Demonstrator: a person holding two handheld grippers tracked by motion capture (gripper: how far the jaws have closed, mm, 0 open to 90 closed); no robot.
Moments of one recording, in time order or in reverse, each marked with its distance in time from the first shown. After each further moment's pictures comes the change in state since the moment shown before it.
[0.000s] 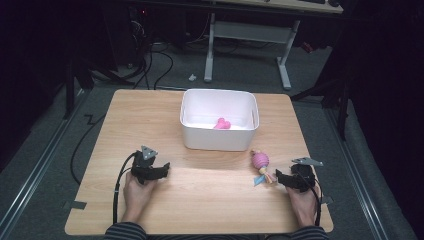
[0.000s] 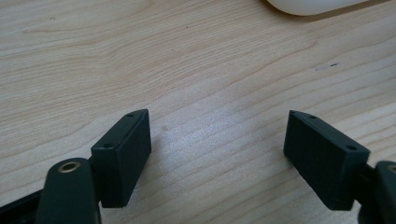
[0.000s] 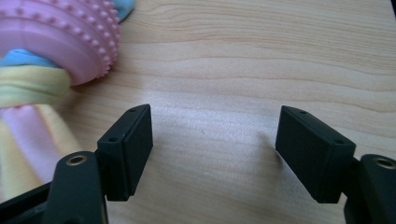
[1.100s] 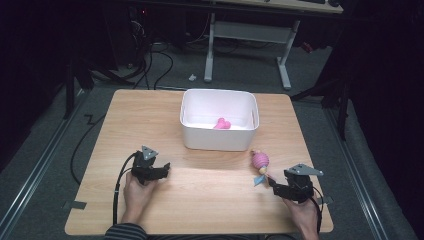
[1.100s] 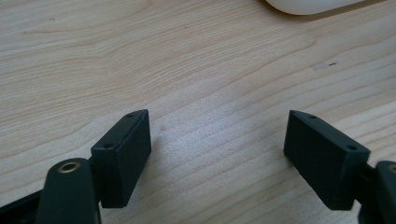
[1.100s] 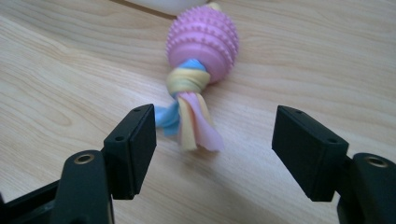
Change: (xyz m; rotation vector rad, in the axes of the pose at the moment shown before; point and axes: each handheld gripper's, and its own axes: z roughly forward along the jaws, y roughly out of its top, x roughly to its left) left arm -0.001 0.000 0.000 -0.001 0.004 0.006; right arm 0.041 0.001 -0.052 -0.064 0.136 -0.141
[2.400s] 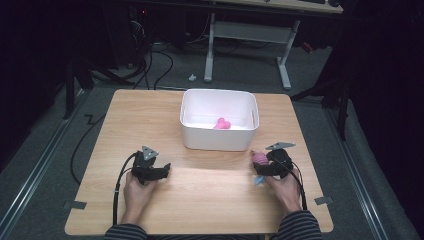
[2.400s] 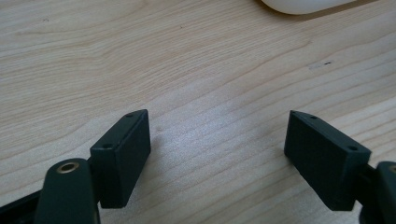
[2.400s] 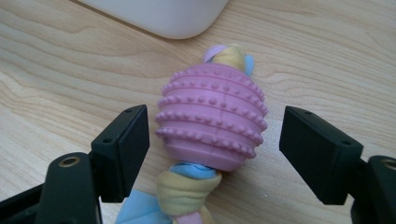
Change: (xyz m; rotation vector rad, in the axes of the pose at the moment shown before) left arm 0.000 0.000 0.000 0.001 -0.014 0.005; right arm 0.002 0.055 0.068 0.151 -0.003 -0.020
